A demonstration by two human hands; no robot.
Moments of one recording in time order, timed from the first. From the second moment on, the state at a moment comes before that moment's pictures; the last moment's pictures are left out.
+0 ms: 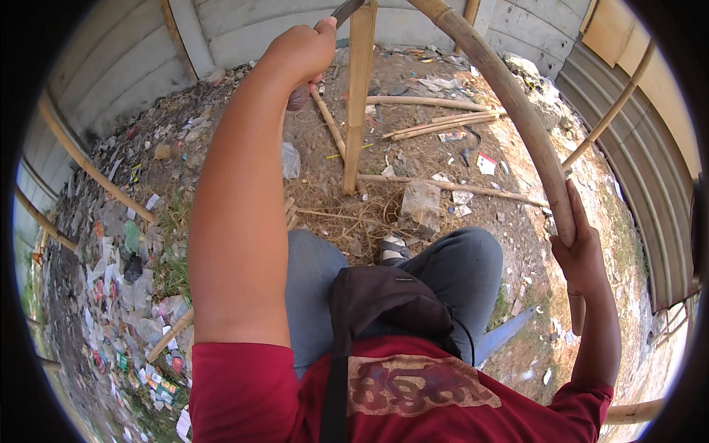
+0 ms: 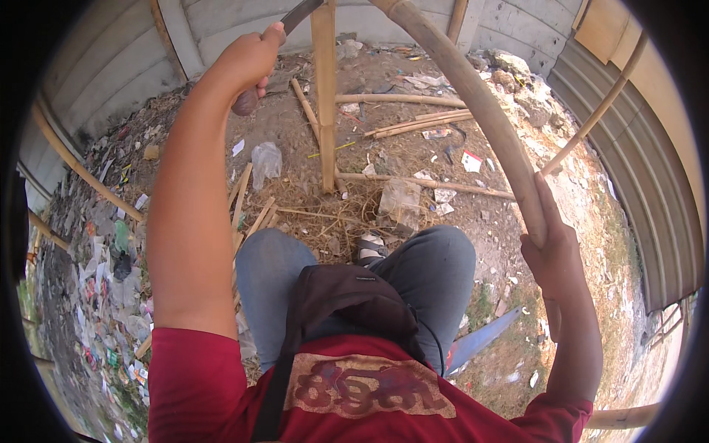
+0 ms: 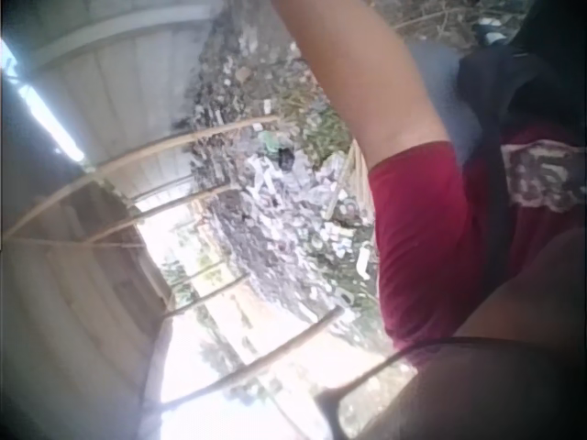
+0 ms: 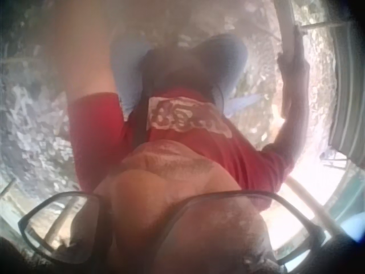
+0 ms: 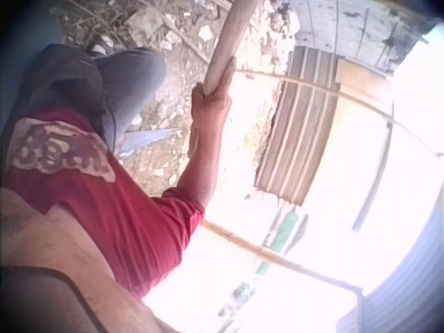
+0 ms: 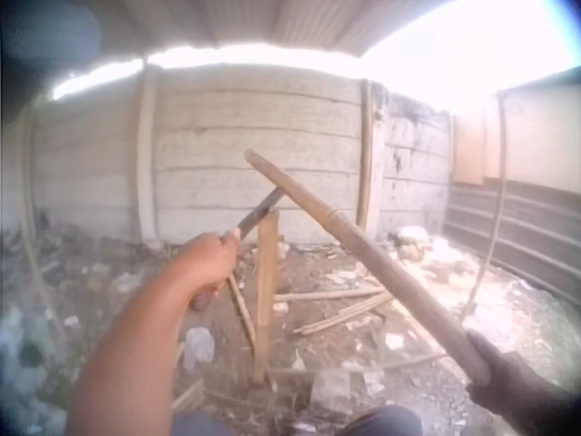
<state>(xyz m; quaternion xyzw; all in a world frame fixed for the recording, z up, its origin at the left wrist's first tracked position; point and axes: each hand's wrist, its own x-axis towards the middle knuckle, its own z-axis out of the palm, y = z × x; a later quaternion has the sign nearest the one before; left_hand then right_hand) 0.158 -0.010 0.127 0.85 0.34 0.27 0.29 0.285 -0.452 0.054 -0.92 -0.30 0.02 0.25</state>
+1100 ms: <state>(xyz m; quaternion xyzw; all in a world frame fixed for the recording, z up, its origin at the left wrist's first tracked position) 0.156 0.007 0.120 0.87 0.33 0.23 0.29 0.297 -0.462 0.126 -0.79 -0.32 -0.25 0.46</state>
